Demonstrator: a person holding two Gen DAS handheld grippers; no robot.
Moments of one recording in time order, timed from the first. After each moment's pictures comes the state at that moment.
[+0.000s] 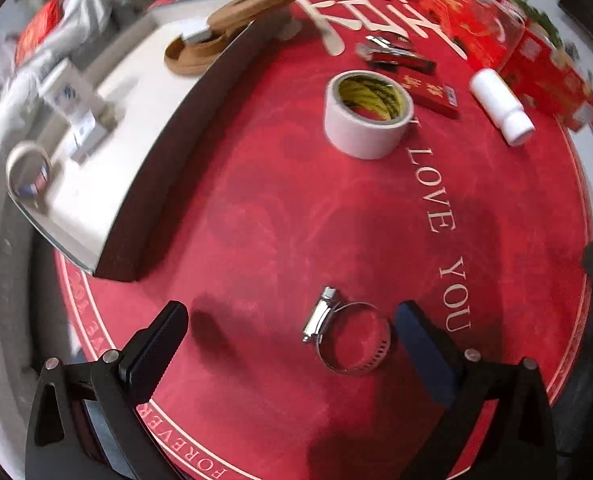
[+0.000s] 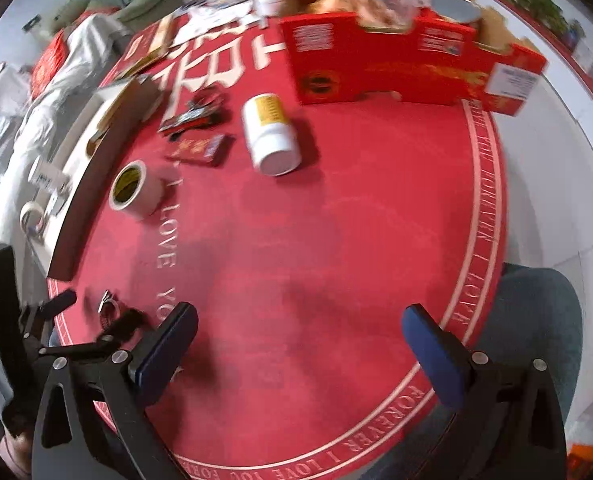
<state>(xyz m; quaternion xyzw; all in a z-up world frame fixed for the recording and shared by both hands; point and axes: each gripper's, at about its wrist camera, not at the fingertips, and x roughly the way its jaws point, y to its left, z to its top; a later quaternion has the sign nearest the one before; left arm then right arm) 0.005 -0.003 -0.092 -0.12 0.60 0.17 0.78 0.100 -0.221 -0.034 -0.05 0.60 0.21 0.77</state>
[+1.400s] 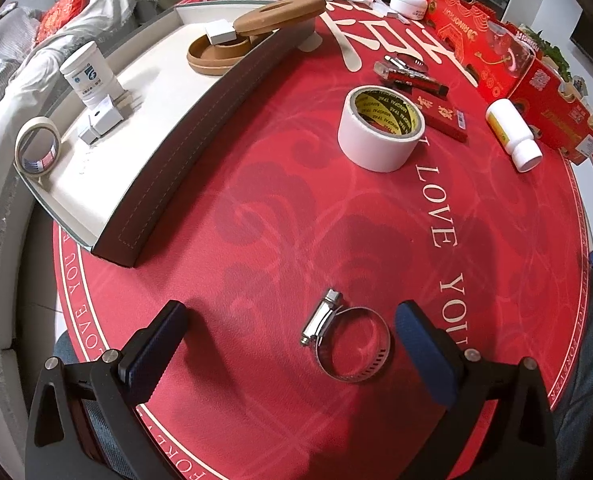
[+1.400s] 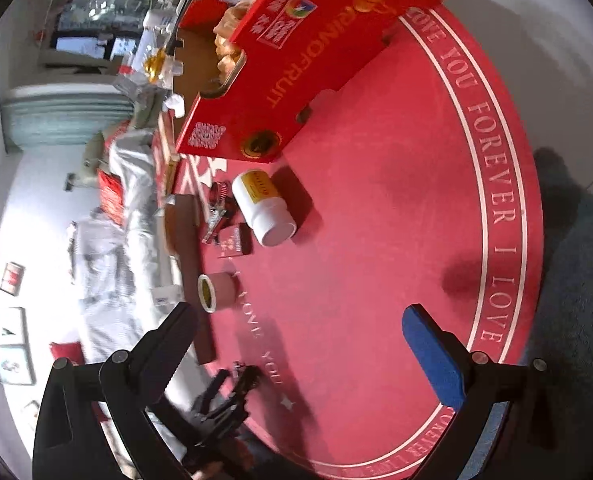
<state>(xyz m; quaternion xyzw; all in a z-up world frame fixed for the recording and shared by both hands) -0.010 -0.001 -0.090 -0.14 0.56 0.19 0.79 0.178 -0.313 -0.070 0.32 0.66 0.26 0.63</state>
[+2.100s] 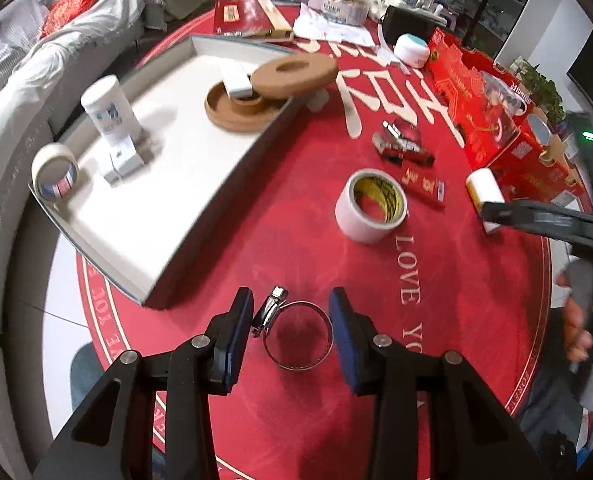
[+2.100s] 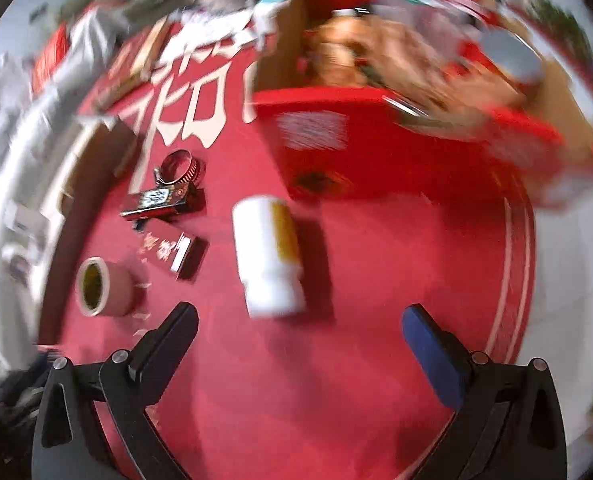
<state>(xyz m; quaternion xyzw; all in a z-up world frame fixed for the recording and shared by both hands) 0.000 0.019 -0.040 -0.17 0.53 0.19 0.81 0.195 -0.162 -0.060 -0.11 0.60 0.23 0.76</state>
